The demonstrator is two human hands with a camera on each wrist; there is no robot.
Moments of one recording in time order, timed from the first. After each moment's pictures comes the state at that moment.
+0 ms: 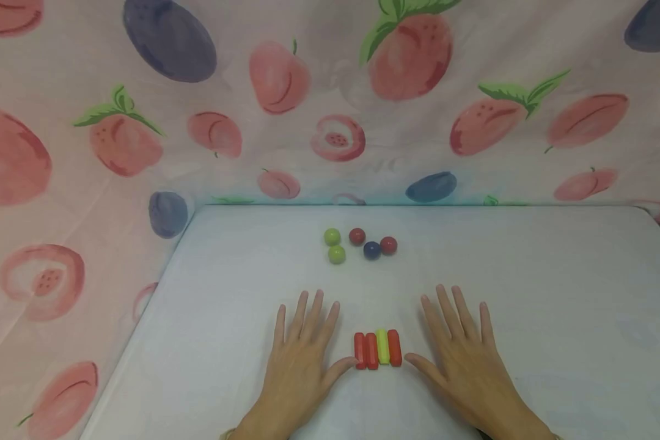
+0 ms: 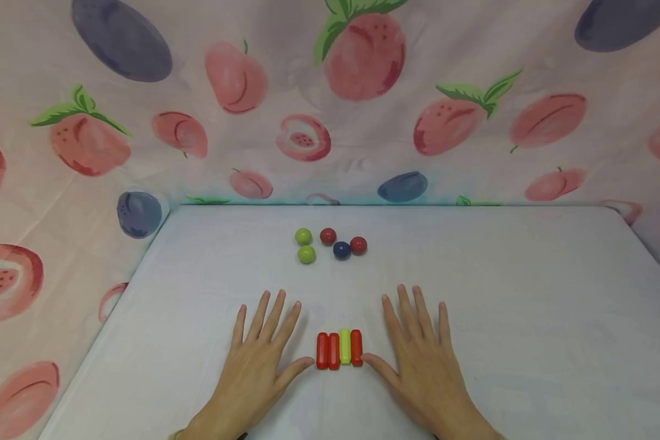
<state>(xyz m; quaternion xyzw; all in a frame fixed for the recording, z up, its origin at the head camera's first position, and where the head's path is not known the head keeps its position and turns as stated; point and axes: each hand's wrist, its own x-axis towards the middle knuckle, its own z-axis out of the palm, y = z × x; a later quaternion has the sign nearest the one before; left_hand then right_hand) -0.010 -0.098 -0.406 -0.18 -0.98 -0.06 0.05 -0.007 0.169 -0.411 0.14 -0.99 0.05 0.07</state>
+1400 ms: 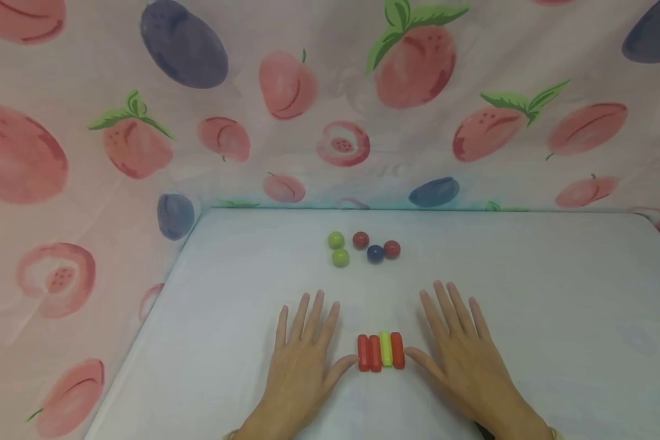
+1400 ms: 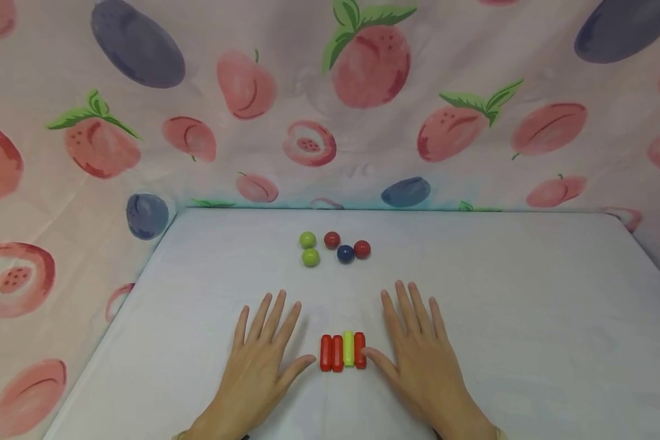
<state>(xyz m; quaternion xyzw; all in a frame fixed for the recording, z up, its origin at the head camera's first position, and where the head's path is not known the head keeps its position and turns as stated) -0.007 -0.100 -0.399 -0.17 -0.98 -0.07 0.06 -0.015 0.163 -0.406 0.16 -0.98 0.04 0.09</state>
